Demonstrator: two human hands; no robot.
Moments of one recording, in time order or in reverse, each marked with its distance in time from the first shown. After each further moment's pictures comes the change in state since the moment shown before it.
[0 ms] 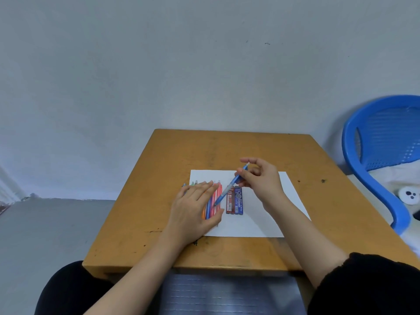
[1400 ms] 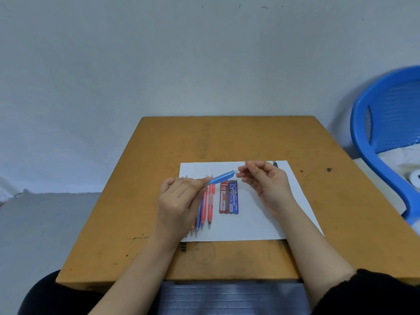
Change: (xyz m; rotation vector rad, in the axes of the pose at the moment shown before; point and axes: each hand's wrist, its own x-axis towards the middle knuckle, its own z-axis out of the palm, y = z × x) left_hand 0.014 -0.006 0.011 -0.080 0.268 0.082; right_hand 0.012 0.039 -0.024 0.468 -0.035 0.106
